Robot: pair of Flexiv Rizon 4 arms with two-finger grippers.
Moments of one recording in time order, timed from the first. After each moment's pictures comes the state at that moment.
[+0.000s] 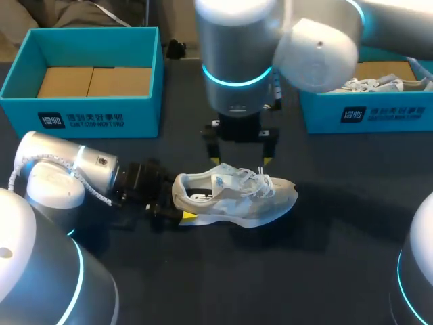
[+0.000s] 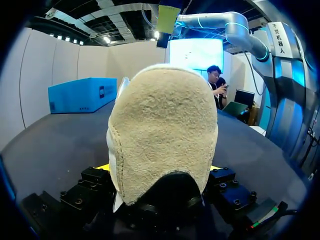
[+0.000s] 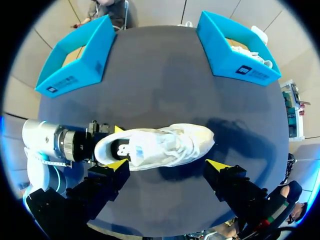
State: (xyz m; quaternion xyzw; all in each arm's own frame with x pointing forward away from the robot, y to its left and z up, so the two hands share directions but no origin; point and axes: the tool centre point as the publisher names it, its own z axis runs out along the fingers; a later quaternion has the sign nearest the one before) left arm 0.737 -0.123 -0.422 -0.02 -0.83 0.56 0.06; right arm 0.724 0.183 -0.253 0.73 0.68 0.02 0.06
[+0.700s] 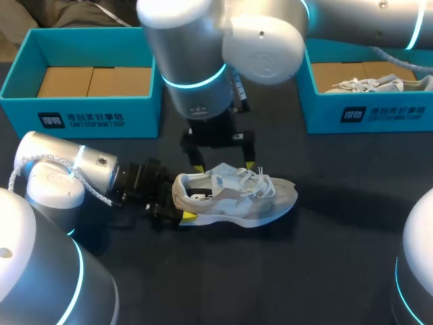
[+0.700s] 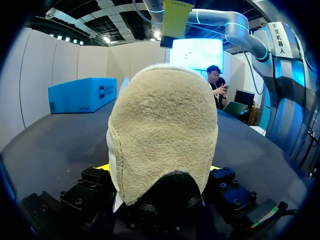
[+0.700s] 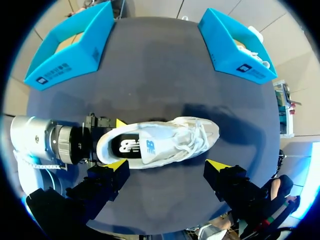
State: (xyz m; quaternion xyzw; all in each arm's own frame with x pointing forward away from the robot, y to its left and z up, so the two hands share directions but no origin) left arm 0.737 -0.124 -0.422 -0.02 -0.83 0.56 0.06; right arm 0.720 0.212 -0.266 0.73 0.68 -0.05 0.08
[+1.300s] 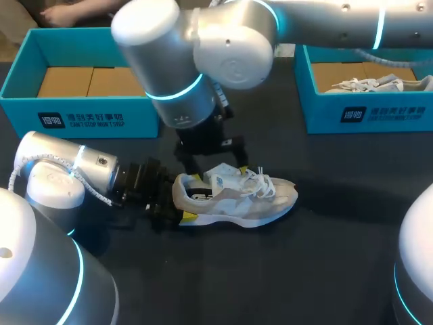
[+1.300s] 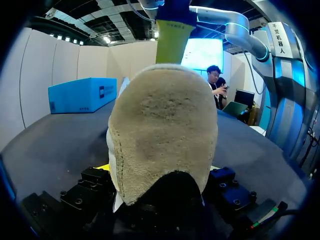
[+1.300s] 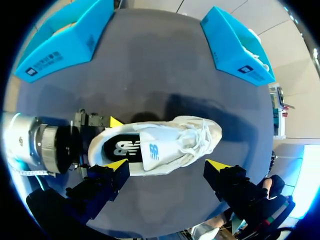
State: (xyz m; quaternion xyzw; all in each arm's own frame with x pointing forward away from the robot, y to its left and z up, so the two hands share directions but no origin) left arm 0.737 -0.124 -0.422 -0.02 -0.83 0.56 0.06; right arm 0.726 0.219 -0.296 0.72 0.68 -0.09 0.11
